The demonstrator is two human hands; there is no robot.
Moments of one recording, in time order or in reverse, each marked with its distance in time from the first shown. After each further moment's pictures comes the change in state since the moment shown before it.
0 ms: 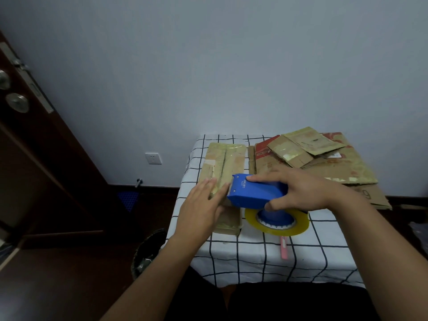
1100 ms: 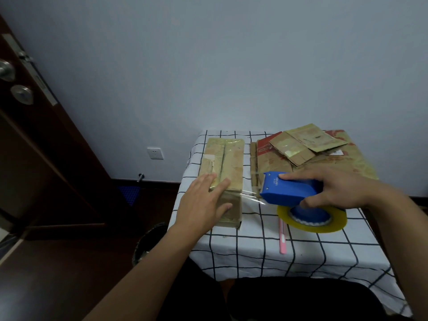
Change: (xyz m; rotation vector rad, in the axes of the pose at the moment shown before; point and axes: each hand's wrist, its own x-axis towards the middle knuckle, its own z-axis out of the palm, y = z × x) left_hand 0.000 -0.004 0.000 0.020 0.038 0.038; right_hand -0.036 0.046 -0.018 0.018 0.007 0.082
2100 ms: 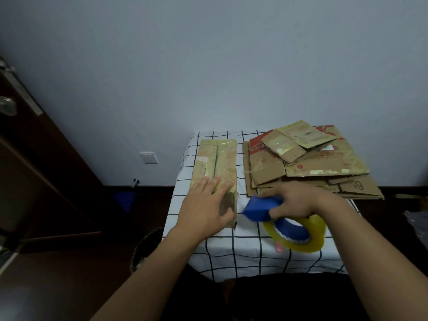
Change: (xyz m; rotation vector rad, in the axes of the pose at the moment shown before) left_hand 0.008 0.028 -0.016 -0.031 -0.213 -0.008; right_hand 0.031 -0.015 0.046 -0.188 -0.160 0.213
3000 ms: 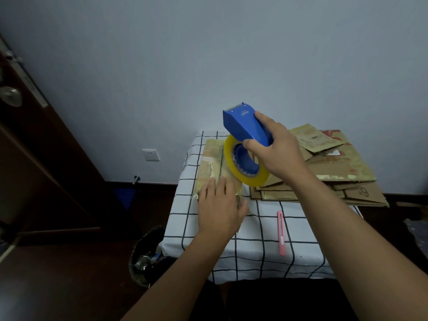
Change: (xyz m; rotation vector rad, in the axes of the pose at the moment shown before) left_hand 0.015 0.023 0.035 0.017 0.321 -0.183; right_hand 0.029 -0.071 -0.044 0.585 0.907 -0.129
